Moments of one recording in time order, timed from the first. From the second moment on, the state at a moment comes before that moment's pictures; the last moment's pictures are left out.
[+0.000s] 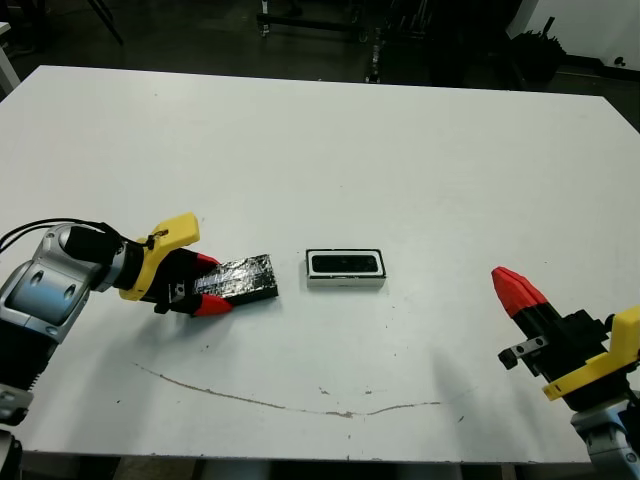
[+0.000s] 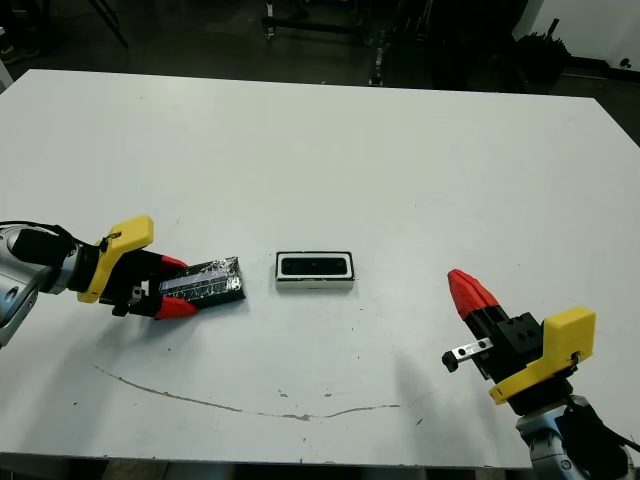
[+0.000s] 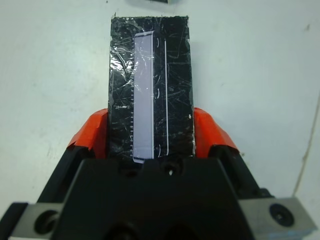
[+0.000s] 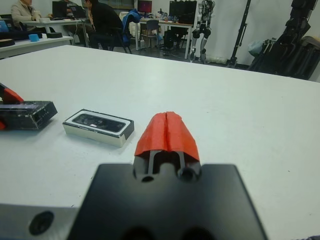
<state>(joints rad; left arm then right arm) -0.48 0.79 -0.26 0.17 -0.17 0.46 -1.27 0.38 -0.37 -0.21 -0.58 0.43 0.21 0.40</state>
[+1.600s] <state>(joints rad) -0.67 0.49 -0.33 0.52 -0.12 0.24 -1.18 0.38 -0.37 -0.20 -0.56 0.44 0.19 0.41</state>
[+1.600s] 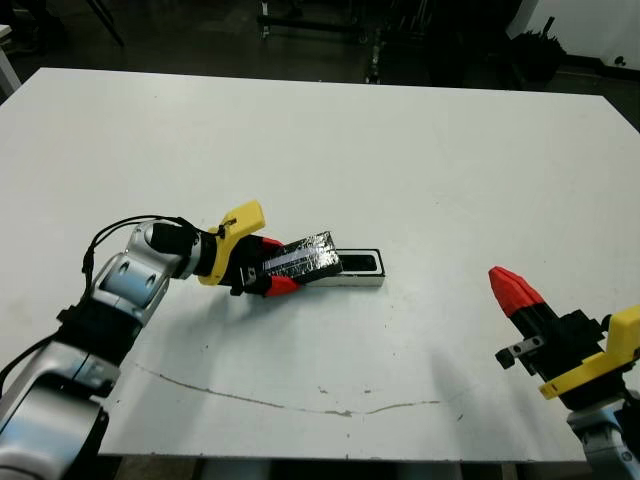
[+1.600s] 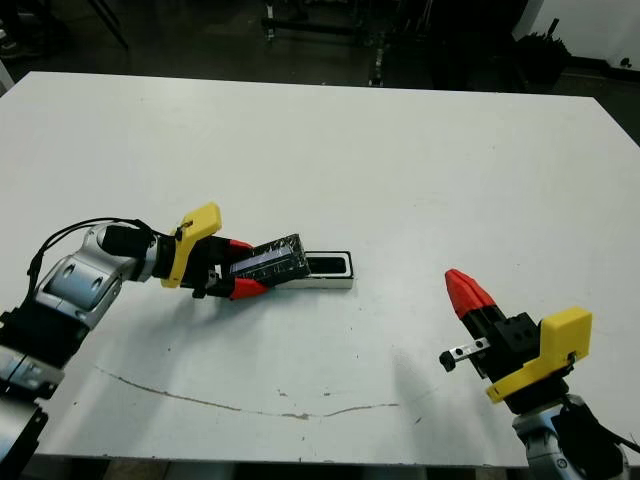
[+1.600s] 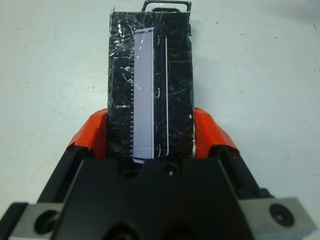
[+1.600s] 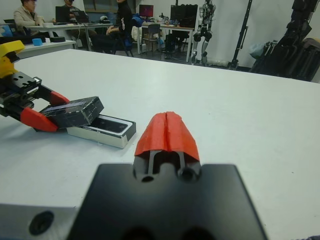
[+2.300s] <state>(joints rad) -0.90 0.40 -0.35 0.92 -0.01 0.11 -1.39 0.39 -0.37 -0.19 -0.56 0.43 0.19 0.40</state>
